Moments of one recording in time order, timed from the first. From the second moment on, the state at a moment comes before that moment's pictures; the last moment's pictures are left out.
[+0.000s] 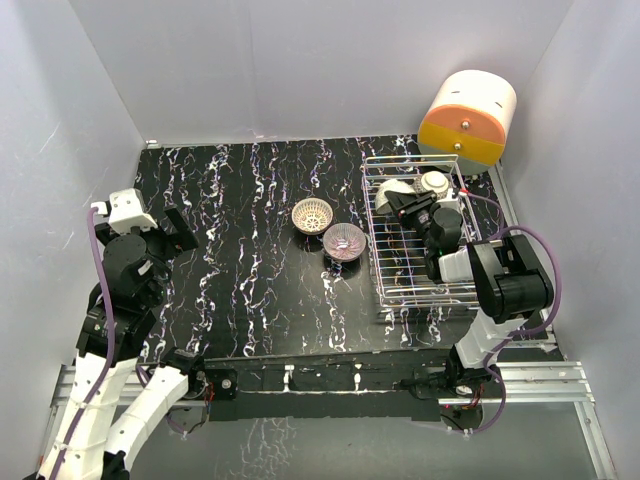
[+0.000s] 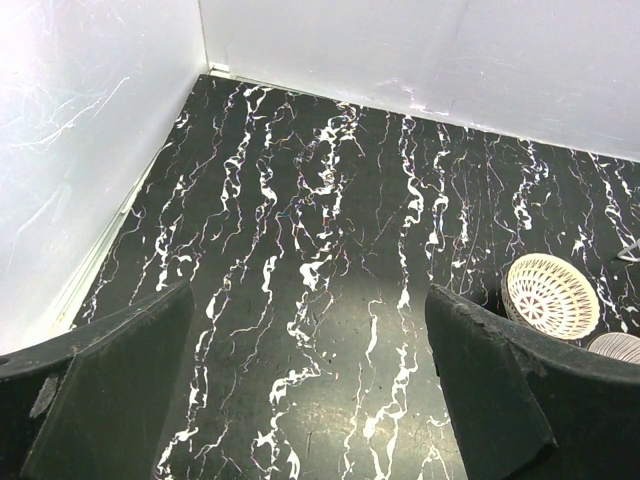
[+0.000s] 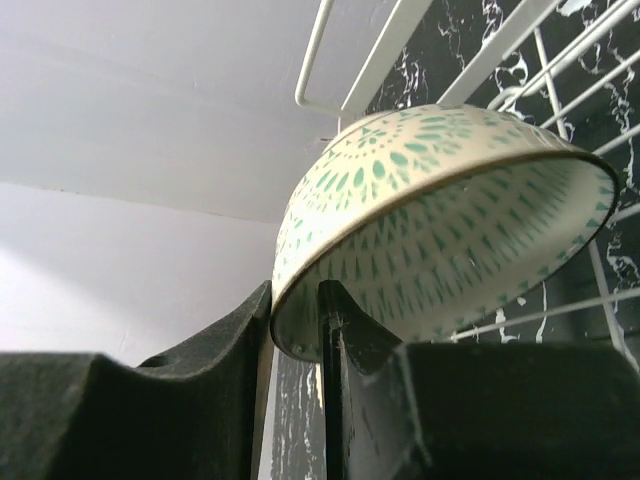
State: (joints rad) left arm -0.31 0.59 0.98 -0.57 -0.51 -0.18; right arm 0.13 1.72 0.56 1.13 -0.17 1.25
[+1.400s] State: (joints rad) left arm -0.31 0.53 0.95 -0.58 -0.49 -0.22; right arm 0.15 1.42 0.46 0.61 -0.18 1.15
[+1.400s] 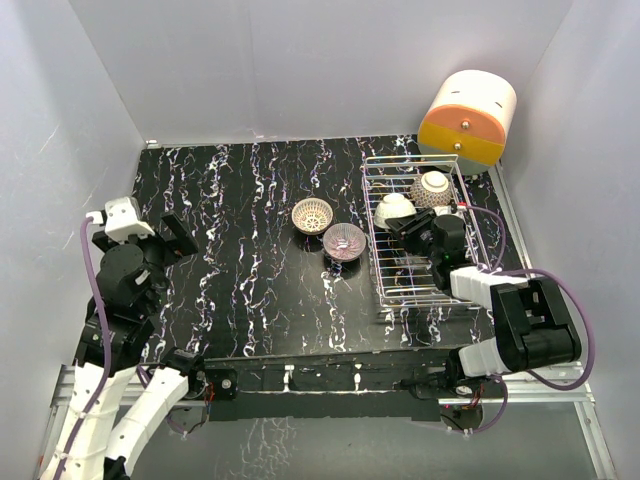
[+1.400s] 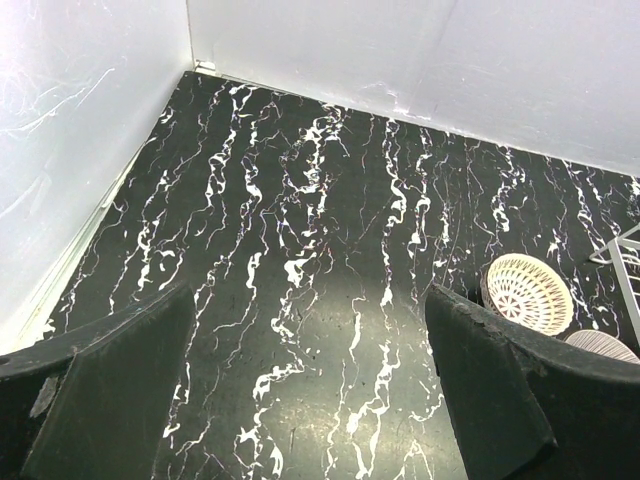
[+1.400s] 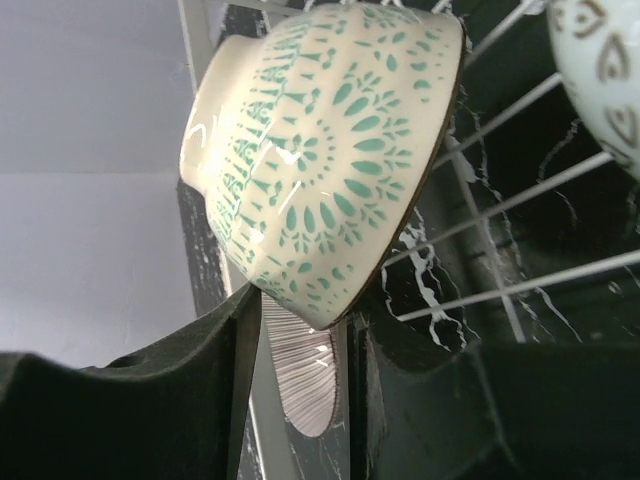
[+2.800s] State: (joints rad) left arm -0.31 0.48 0.92 -0.58 -0.48 -0.23; right arm 0.14 1.22 0.64 -0.04 -0.13 0.91
